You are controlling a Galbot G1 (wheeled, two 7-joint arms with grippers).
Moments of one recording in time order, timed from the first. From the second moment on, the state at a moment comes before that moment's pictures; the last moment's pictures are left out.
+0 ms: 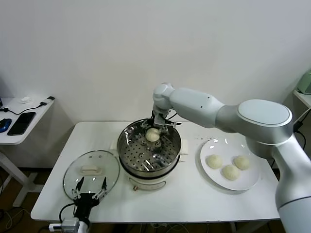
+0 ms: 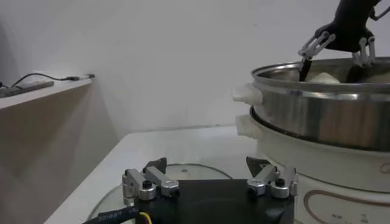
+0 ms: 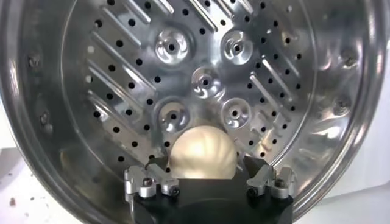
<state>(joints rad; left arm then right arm) 1.70 -1.43 -0.59 -2.02 -0.08 0.06 -0.06 0.53 1.43 -1.39 0.86 -0.13 0.65 -0.91</state>
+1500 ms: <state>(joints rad) 1.70 -1.44 -0.60 -2.00 -0.07 0.05 -0.06 0.52 0.81 -1.66 1.19 0.52 -0.24 -0.86</state>
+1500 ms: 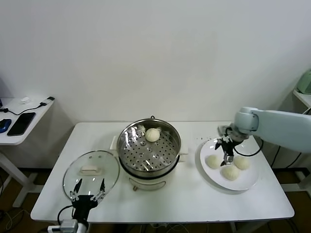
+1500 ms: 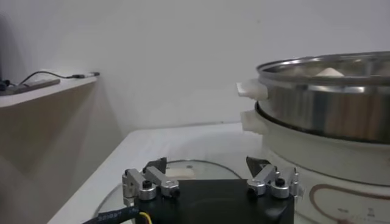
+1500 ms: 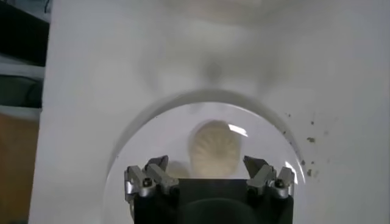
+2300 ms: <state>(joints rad) 1.69 -1.43 -0.62 -1.99 -0.09 0.04 -0.06 0.35 0.86 -1.51 1.07 0.48 -0.28 -0.81</state>
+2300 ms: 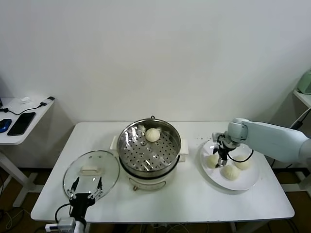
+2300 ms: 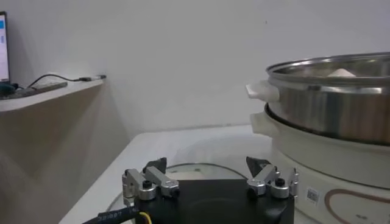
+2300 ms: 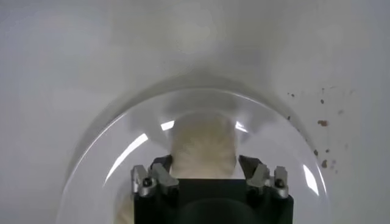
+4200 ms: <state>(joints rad) 1.68 -1.43 -0.59 -2.05 -0.09 0.05 -0.06 0.78 1.44 -1.69 1.25 1.08 -0.47 -0.64</state>
